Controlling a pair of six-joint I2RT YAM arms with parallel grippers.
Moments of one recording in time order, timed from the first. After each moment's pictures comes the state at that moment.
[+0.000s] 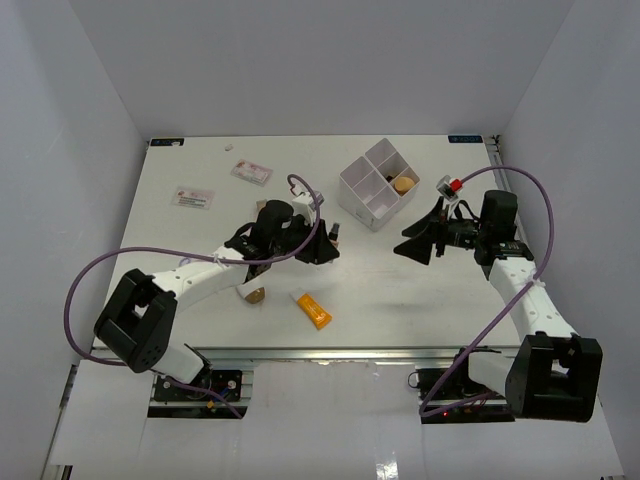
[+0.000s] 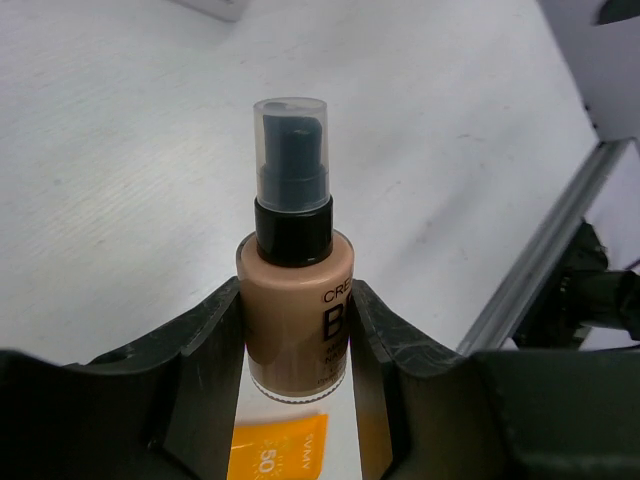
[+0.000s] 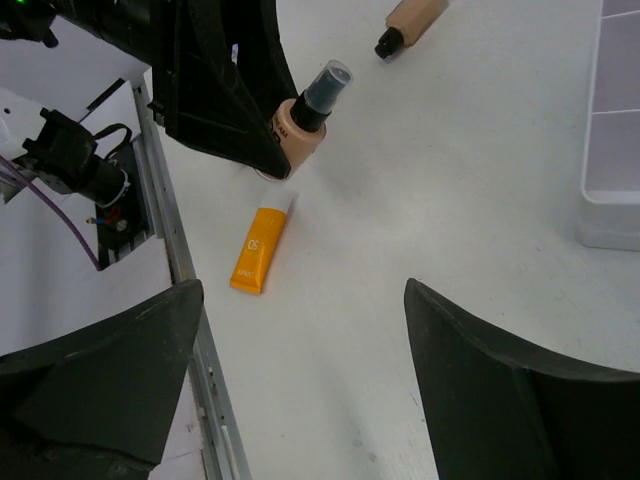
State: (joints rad) left arm -0.66 1.48 0.87 0.12 0.36 -0.40; right arm -0.01 1.15 0.75 -0.13 -1.22 -0.06
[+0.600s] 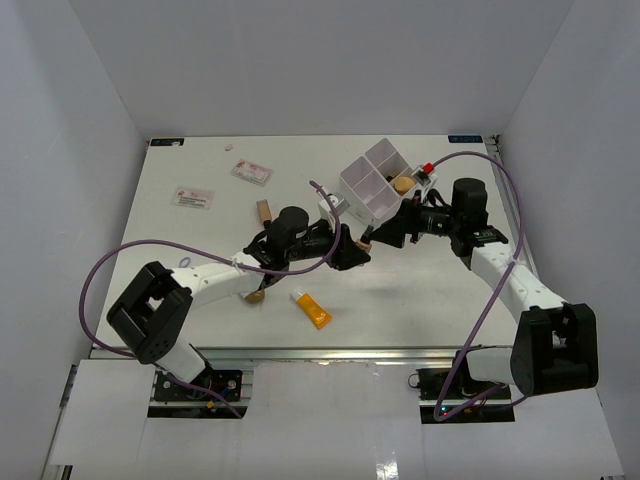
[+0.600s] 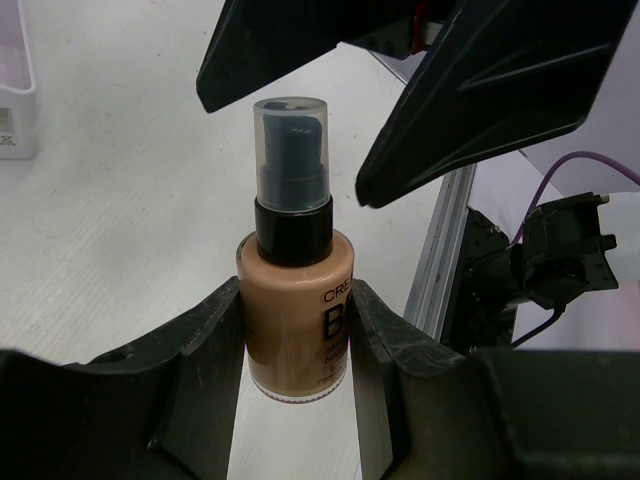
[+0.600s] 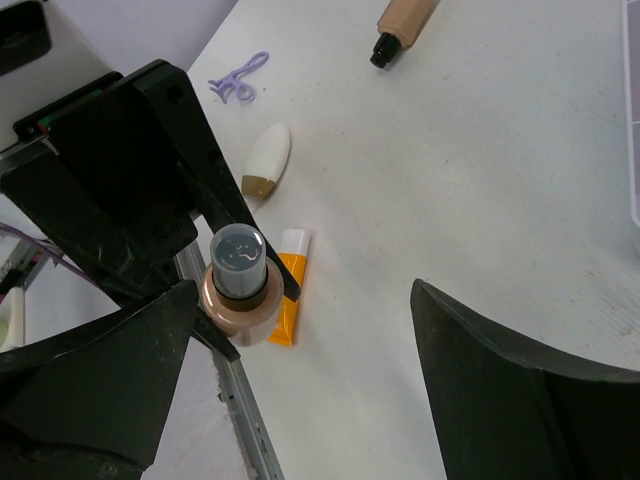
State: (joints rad) left arm -0.78 1.55 0.87 0.46 0.49 -0.41; right arm 0.18 1.28 0.81 0.05 -1.01 0.27
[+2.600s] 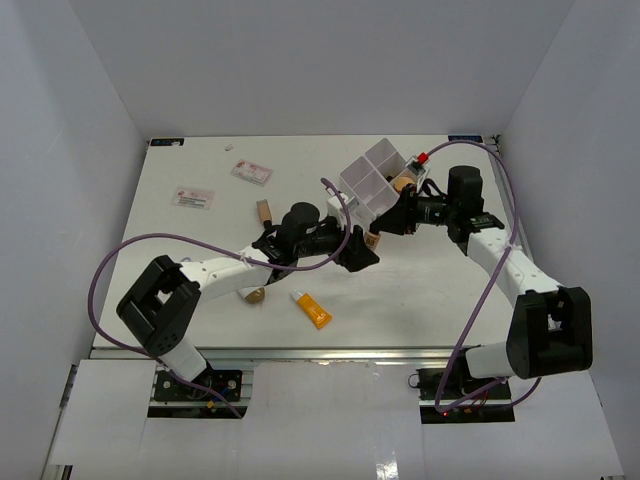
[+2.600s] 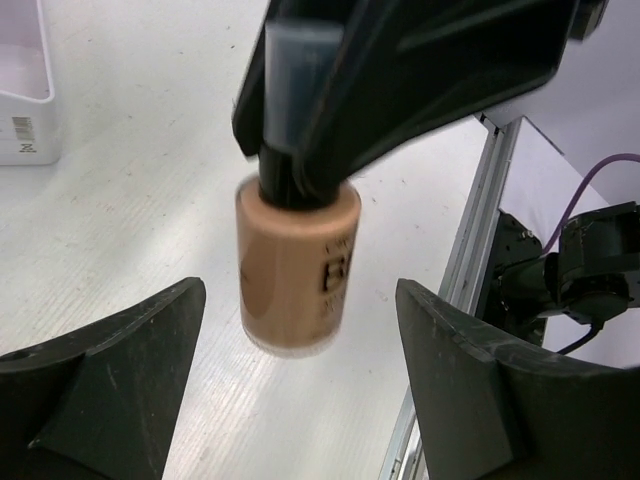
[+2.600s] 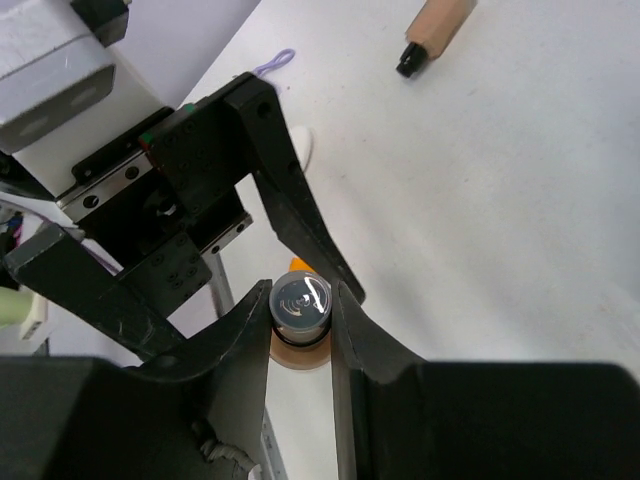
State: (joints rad) left arm -0.80 1.61 0.95 0.38 0.43 -0.36; right arm 0.18 1.37 0.93 -0.01 -1.07 0.24
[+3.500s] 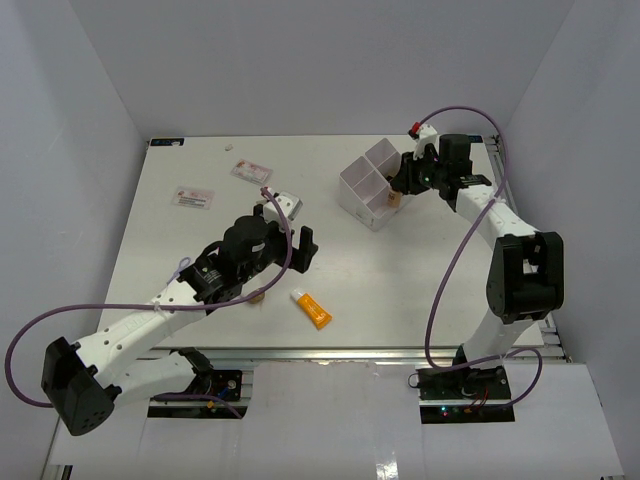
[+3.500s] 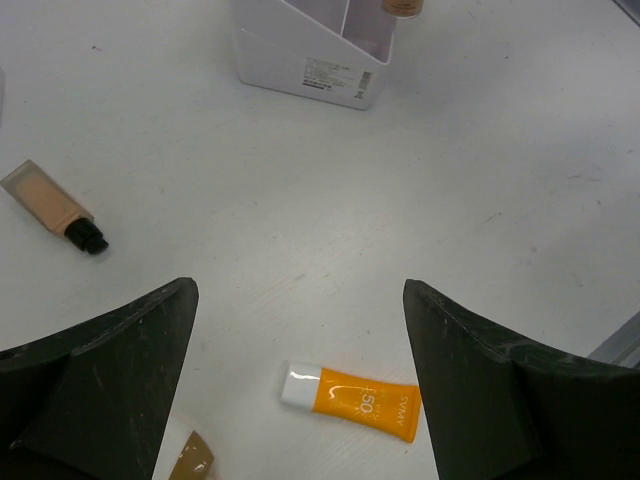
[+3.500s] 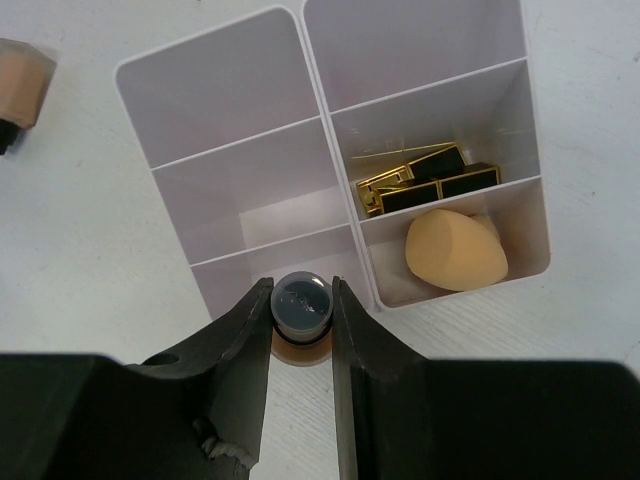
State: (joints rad) left arm -0.79 1.04 0.85 -0.16 -0.13 -0.15; right arm 0.16 1.72 1.30 -0.14 -0.47 -0.09
